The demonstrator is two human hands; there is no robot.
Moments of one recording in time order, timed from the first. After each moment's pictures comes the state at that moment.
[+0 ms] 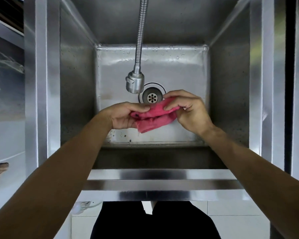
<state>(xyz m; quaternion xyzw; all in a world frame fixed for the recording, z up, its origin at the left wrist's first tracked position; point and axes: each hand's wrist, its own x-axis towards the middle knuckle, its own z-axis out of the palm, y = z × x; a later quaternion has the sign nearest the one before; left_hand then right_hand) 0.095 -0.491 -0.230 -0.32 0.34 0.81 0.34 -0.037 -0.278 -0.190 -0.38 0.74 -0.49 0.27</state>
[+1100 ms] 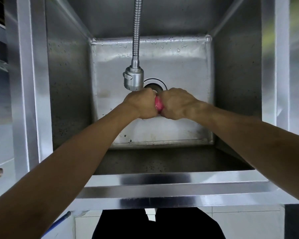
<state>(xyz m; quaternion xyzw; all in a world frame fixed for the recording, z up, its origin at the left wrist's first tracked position) 0.041 -0.458 -0.248 -0.18 0.90 0.25 0.31 -0.053 -0.337 -0.227 -0.45 0.80 0.04 0.39</state>
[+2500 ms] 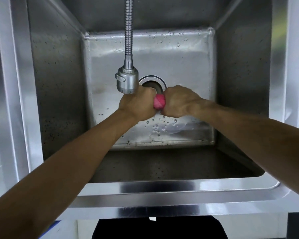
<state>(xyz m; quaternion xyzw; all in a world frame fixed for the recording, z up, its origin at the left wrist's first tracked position) 0.047 -0.451 -0.256 -0.18 0.94 0.21 0.19 -0.066 -0.334 -0.248 -0.39 0.82 0.02 0.43</state>
